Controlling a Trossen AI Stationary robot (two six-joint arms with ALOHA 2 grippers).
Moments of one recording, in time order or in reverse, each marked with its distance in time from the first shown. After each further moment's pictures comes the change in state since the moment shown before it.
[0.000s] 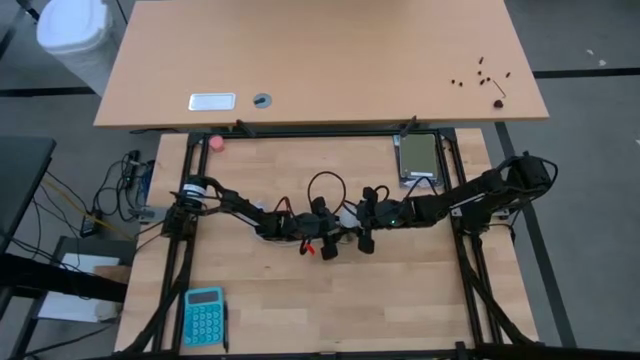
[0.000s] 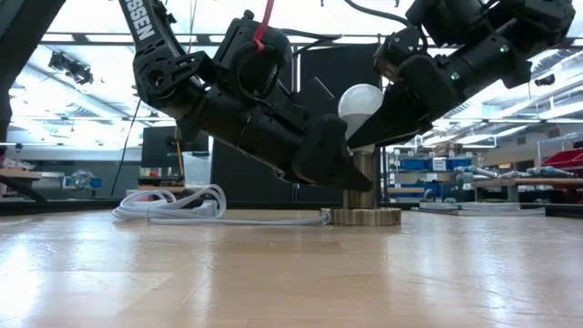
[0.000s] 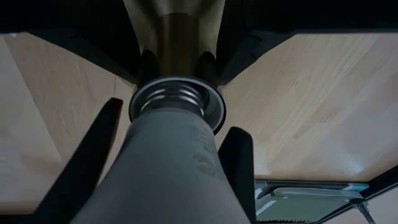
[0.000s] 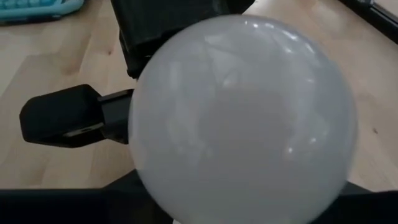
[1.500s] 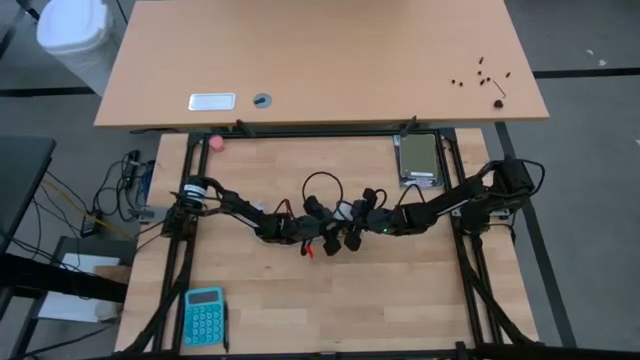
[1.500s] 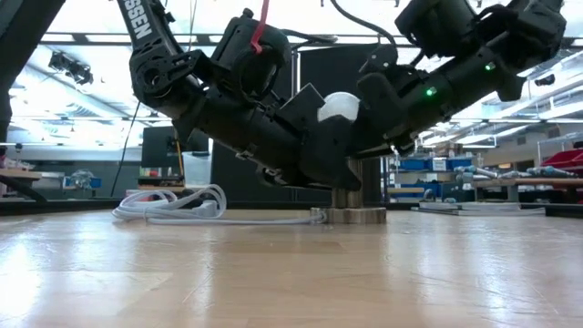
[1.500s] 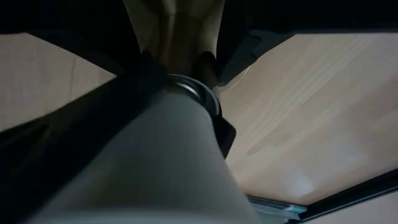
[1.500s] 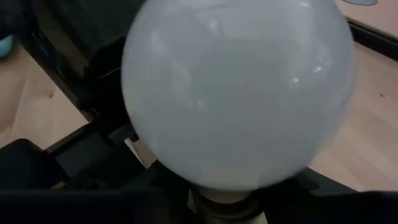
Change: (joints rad) left arm -0.003 0.002 -0.001 -0.007 -0.201 -0.160; right arm 0.055 0.175 0.035 0.145 0.245 0.197
